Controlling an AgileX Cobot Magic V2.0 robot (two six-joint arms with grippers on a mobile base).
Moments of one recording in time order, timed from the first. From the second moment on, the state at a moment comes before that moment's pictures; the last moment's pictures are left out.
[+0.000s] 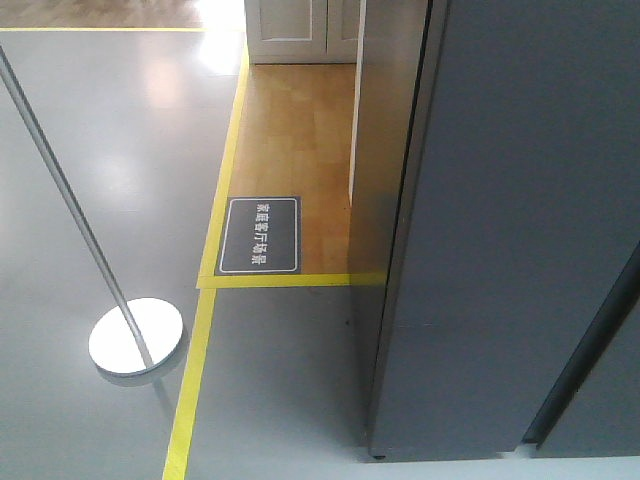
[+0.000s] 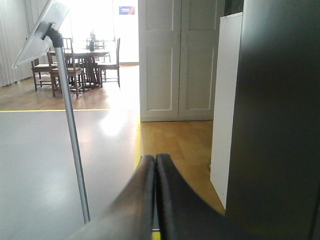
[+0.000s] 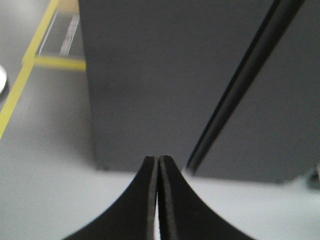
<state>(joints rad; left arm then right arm) -0.01 -0.01 0.02 -0.04 0.03 -0.04 -0.14 0.23 -0.40 0.09 0.79 -0.27</state>
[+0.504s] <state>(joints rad) -0.01 -0.01 0.02 -0.04 0.03 -0.04 -0.05 0.00 0.03 0.21 0.08 -0.27</state>
